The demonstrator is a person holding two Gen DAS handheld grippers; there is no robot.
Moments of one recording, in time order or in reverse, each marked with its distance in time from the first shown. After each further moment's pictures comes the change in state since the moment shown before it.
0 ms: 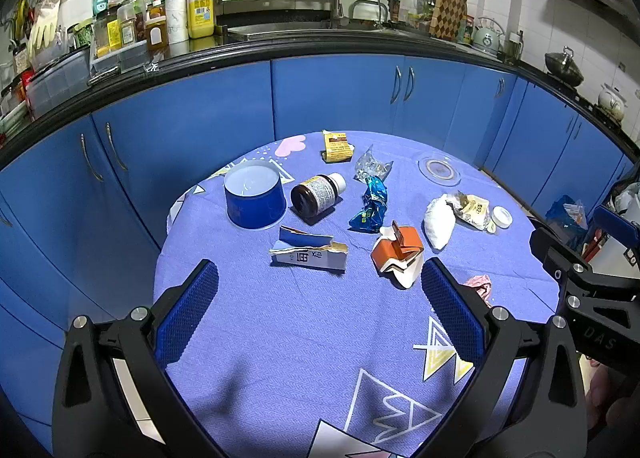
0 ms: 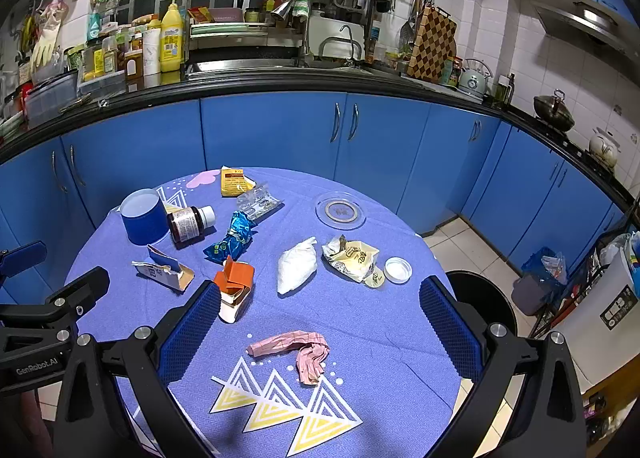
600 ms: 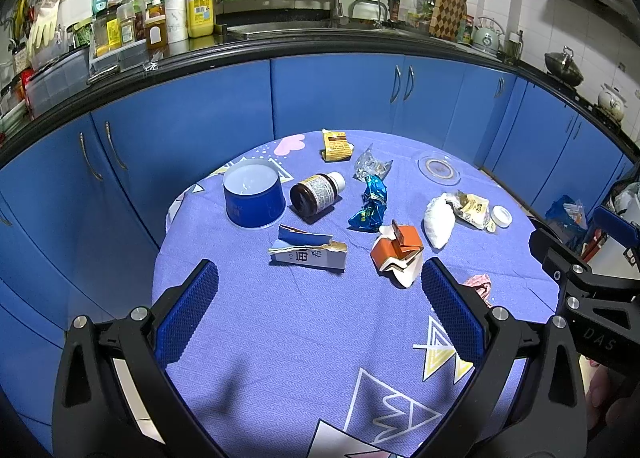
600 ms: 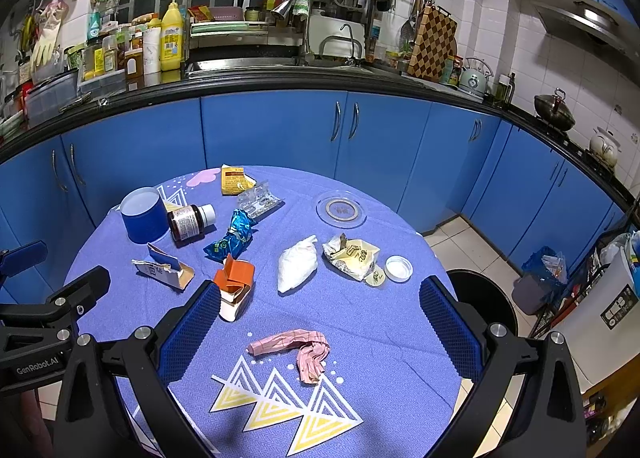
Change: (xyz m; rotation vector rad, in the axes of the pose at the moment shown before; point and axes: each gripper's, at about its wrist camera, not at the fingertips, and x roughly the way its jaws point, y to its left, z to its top) left arm 0.000 0.000 0.000 -0.002 0.000 -0.002; right arm -0.001 -0.001 0.001 0.001 0.003 0.000
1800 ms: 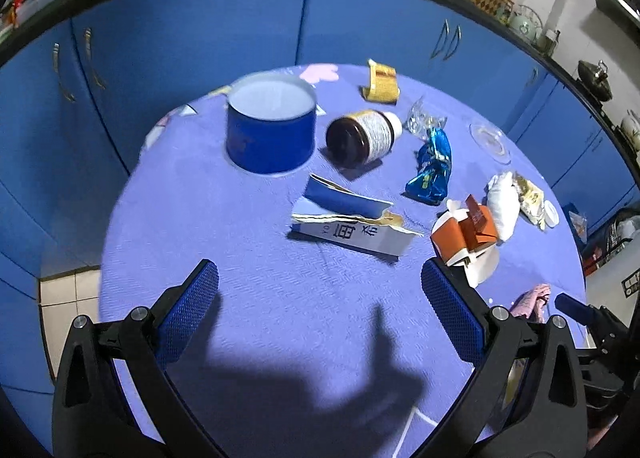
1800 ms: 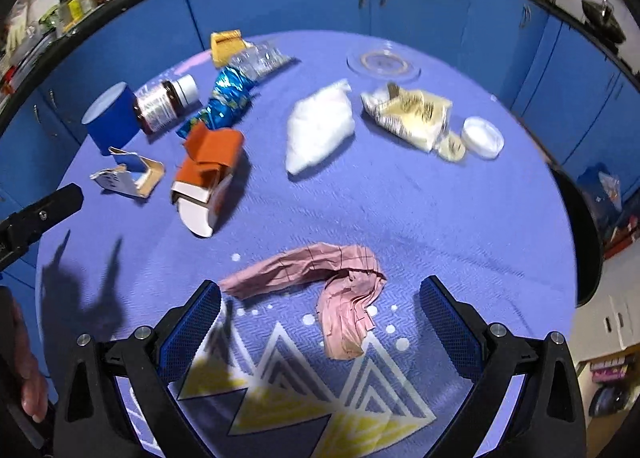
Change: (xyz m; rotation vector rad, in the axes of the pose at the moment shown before) left arm 0.109 0.045 -0.017 -0.144 0.204 -0.048; right arm 0.125 -0.005 -0.066 0.087 0.408 0.176
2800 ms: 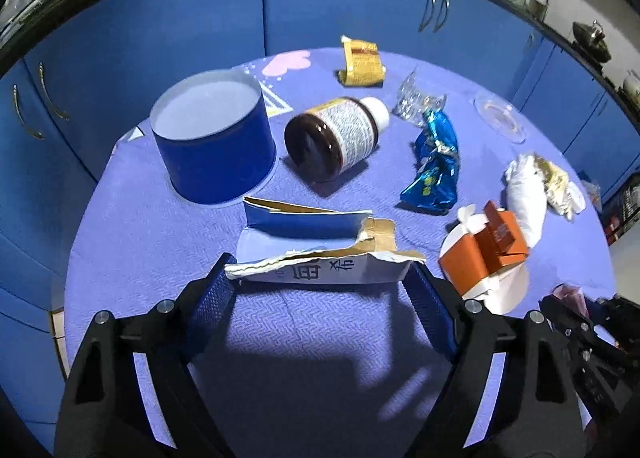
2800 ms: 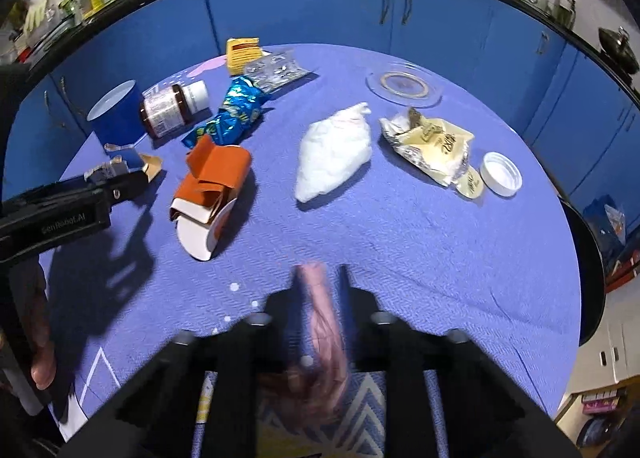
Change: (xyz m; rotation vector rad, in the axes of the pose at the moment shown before) left arm 0.035 -0.023 0.015 0.113 0.015 0.038; right arm 0.014 0.004 0.013 -0.110 -0.072 0.008
